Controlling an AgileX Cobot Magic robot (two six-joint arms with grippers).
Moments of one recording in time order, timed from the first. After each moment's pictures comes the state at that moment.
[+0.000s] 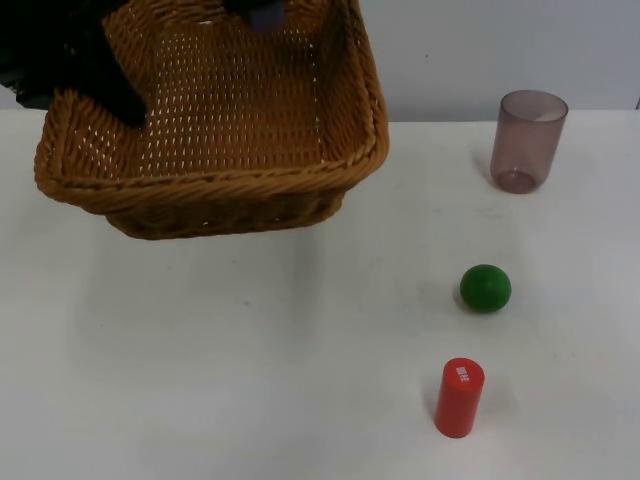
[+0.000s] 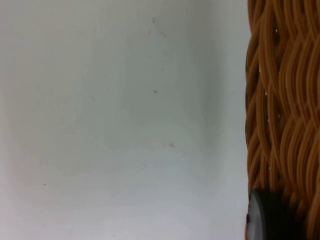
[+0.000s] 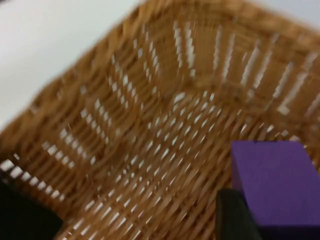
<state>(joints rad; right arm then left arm) 0.72 2.11 -1.91 -0.13 0.55 0.04 -0.07 1.69 -1.23 -0.60 0.87 0.15</state>
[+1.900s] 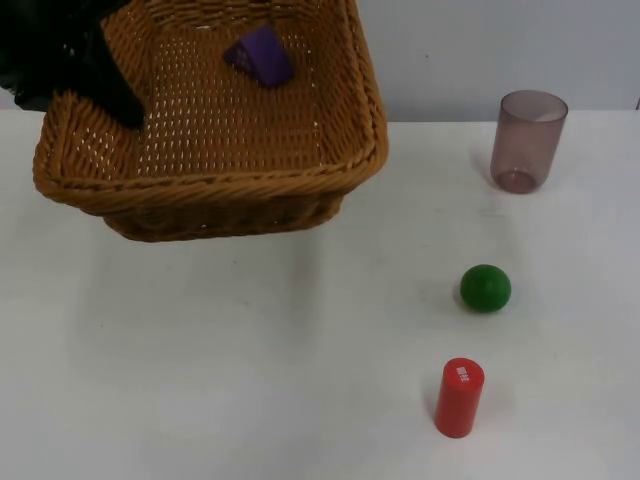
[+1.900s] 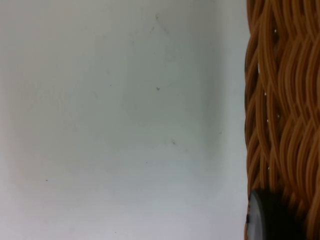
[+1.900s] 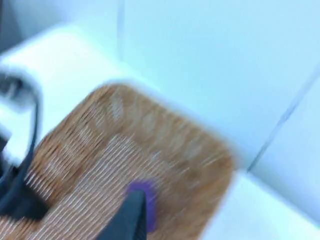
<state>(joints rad) 0.65 1.69 -1.91 -0.15 0.81 0.00 -0.07 1.69 -1.23 -0.59 0.87 0.14</state>
